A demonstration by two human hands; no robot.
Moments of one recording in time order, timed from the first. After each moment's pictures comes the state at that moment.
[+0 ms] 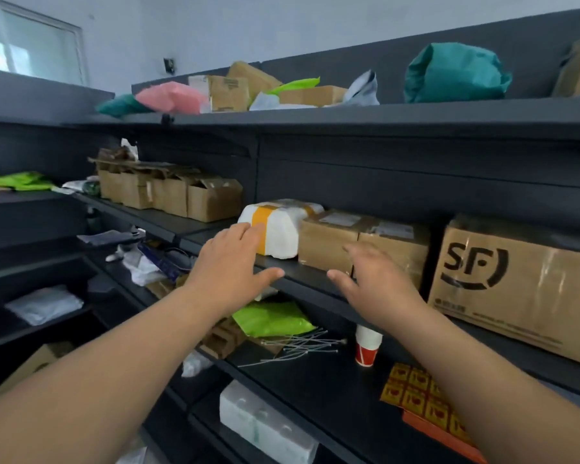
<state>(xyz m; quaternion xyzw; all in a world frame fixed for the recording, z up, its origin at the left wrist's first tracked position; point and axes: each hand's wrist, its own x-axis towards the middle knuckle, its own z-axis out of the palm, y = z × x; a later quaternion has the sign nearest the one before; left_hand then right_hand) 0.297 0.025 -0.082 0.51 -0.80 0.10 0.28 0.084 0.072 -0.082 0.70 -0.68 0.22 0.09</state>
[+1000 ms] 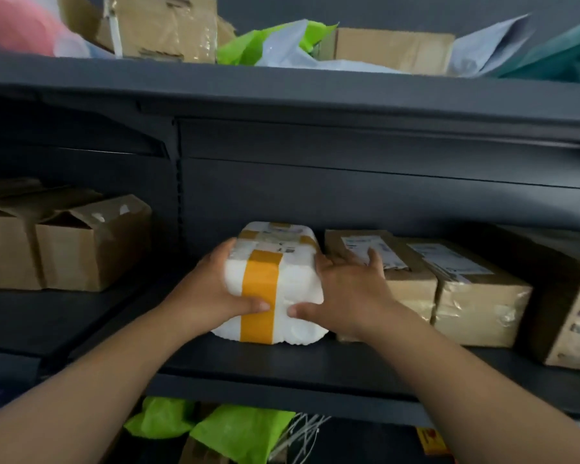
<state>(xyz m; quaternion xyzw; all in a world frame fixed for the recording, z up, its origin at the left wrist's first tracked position) 0.320 -0.343 -0.105 0.31 -0.85 -0.32 0.27 0.168 -0.193 -0.072 0.52 -0.84 0.01 0.12</state>
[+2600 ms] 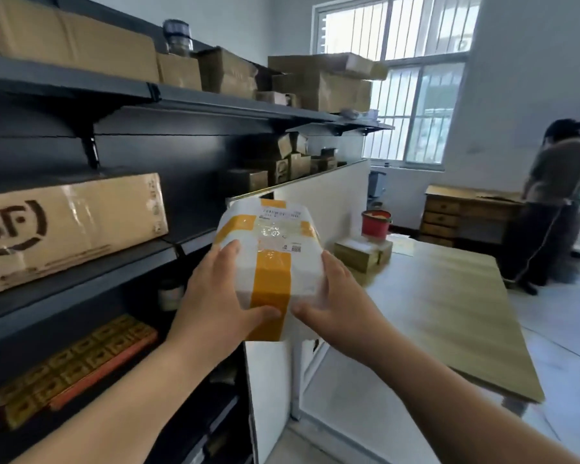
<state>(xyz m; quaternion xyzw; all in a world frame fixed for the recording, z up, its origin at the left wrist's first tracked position) 0.167 0.259 -0.130 -0.15 -0.91 -0.34 0.18 0.191 0.446 -0.139 0.04 -0.91 0.37 0.18</state>
